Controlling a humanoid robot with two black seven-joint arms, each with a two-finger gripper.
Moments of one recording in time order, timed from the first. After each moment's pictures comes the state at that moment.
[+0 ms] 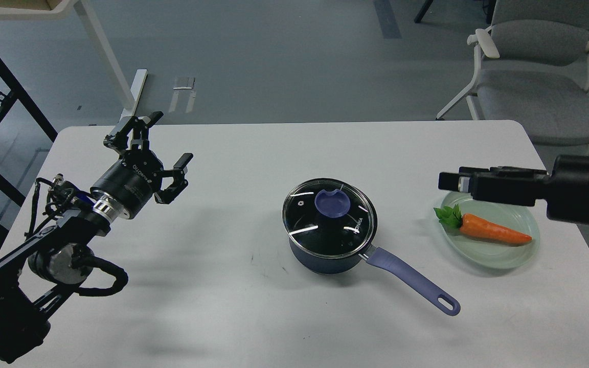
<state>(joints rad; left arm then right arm) -0.35 0.51 -0.87 -1.30 0.27 -0.17 -0.28 0.61 -1.21 0.61 1.73 -1.54 0.45 0.49</state>
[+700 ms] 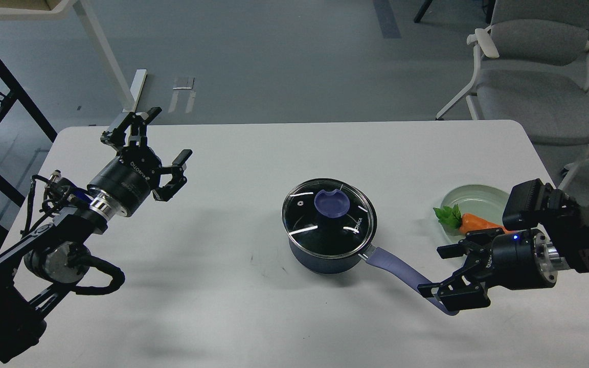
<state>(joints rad) -0.34 0.53 -0.88 -1.32 0.27 -0.17 -0.28 0.73 -1.03 0.35 1.72 -1.97 0.47 0.49</state>
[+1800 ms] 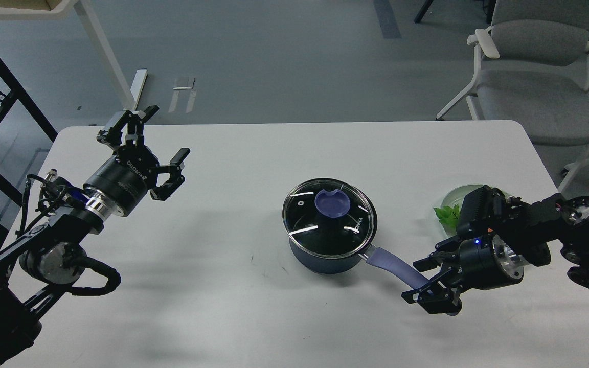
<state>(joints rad) -0.33 0.54 -0.89 -1.35 0.26 -0.17 -0.28 0.91 -0.89 0.11 1.60 -2.03 0.48 0.49</state>
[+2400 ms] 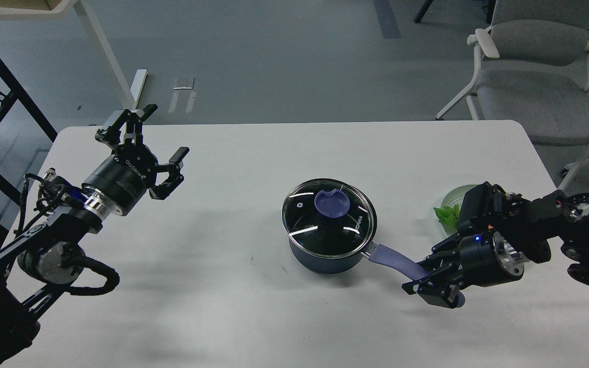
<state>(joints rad) -0.33 0.55 -0.89 -1.35 0.27 -0.17 -0.28 0.92 -0.88 0.12 1.59 -2.03 0.48 0.49</state>
